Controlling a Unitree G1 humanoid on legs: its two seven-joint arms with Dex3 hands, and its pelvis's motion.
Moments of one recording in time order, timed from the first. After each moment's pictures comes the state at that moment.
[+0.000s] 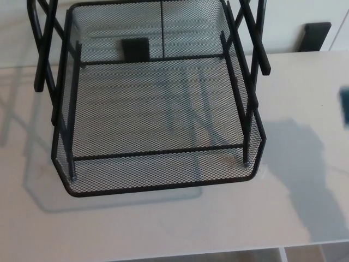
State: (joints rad) left_arm 0.10 0.76 0.10 1.20 -0.03 -0.02 -0.33; right_arm -0.20 -0.87 -0.04 0.00 -0.52 -0.14 -0.07
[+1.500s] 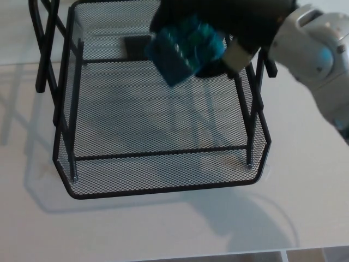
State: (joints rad) left_arm 0.05 0.75 0.09 1.21 -0.01 -0.02 -0.33; right_arm -0.93 -0.48 0.53 0.08 -0.50 0.04 0.41
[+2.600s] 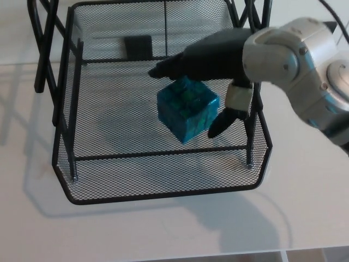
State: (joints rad) left_arm 0.06 0.75 0.09 1.21 -0.01 -0.02 -0.33; right_arm -1.04 -0.49 0.68 0.10 -0.52 0.22 0.88
